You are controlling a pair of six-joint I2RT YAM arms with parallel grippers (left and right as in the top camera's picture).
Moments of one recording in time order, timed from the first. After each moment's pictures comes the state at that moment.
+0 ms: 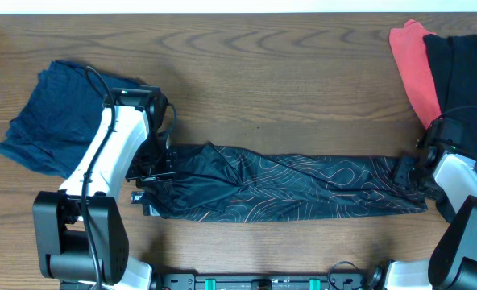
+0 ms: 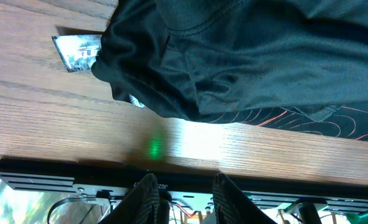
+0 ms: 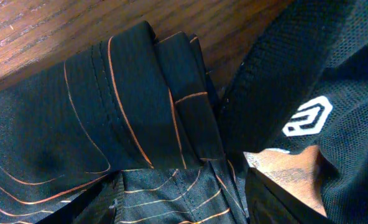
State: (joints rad) left arm -0.11 1.69 1.23 -1.45 0.07 -0.22; right arm -0.36 1.61 0.78 -0.60 0.14 0.09
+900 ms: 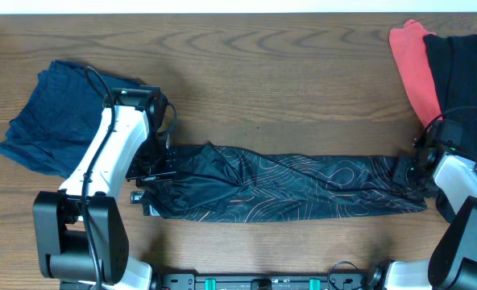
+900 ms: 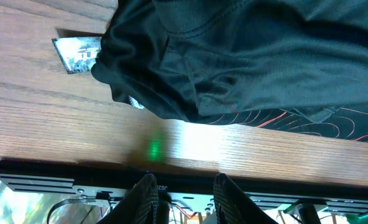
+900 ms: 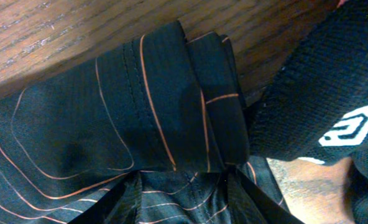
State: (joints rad) left arm -0.11 1.69 1.23 -1.44 0.07 -0.22; right arm -0.37 1.60 0.77 -0.58 0.06 0.07
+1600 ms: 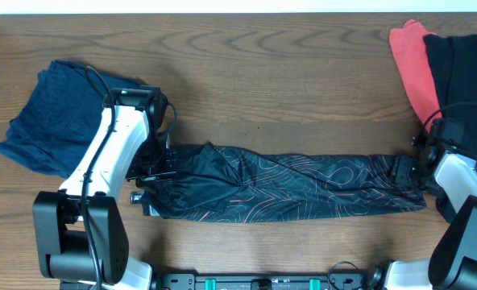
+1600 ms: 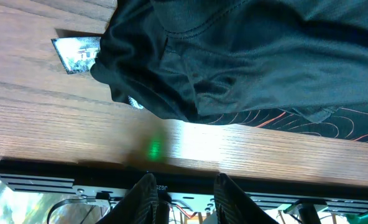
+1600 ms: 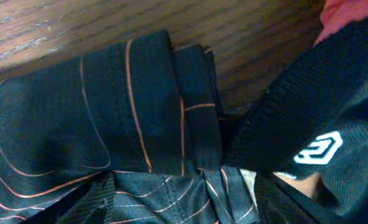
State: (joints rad) left arm -0.11 1.69 1.23 -1.44 0.07 -0.22; right arm -0.37 1.61 0.78 -0.58 0.11 -0.05
